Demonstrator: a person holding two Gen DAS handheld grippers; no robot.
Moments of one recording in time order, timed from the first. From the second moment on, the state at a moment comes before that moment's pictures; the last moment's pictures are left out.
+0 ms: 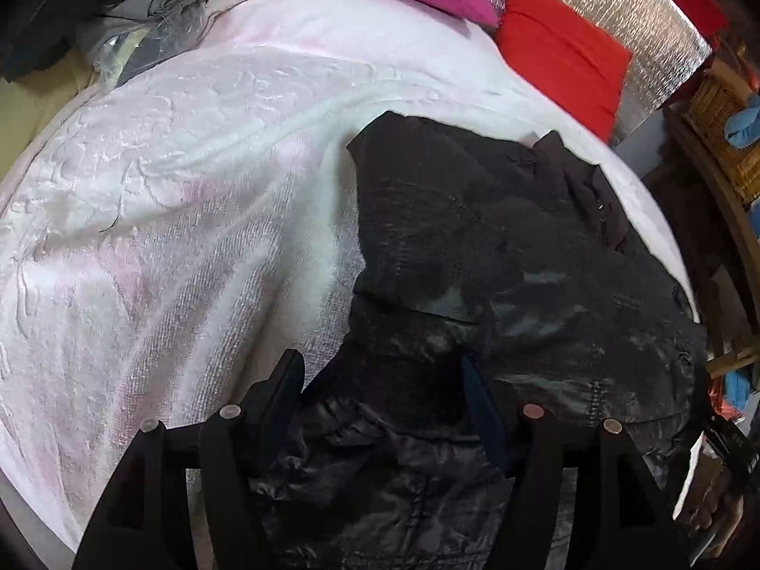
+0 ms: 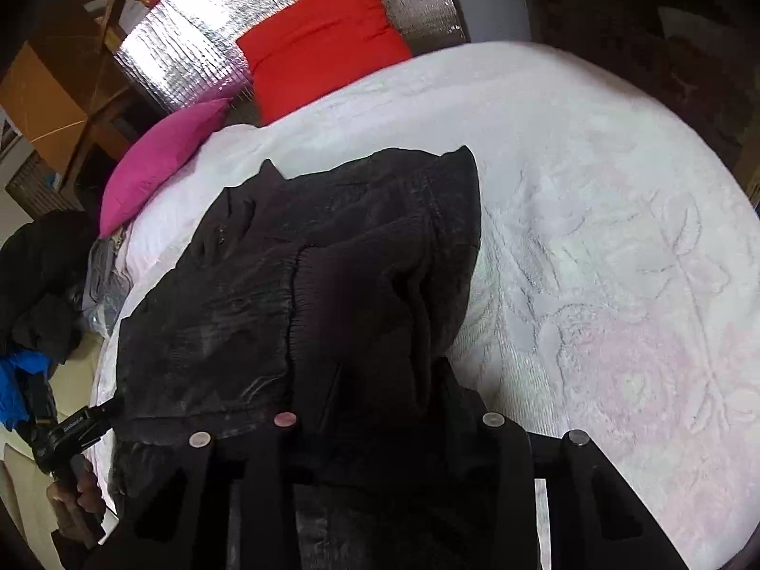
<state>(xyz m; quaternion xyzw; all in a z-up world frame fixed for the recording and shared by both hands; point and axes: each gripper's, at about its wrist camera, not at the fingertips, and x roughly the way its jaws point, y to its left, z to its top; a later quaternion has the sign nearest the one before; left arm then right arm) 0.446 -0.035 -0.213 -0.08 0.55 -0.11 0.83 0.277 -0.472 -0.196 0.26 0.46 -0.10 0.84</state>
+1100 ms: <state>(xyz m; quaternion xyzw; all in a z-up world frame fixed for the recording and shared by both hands) 0.482 -0.059 -0.215 -0.09 0.55 -0.09 0.83 0.328 -0.502 -0.213 0.25 0.45 -0.14 0.85</state>
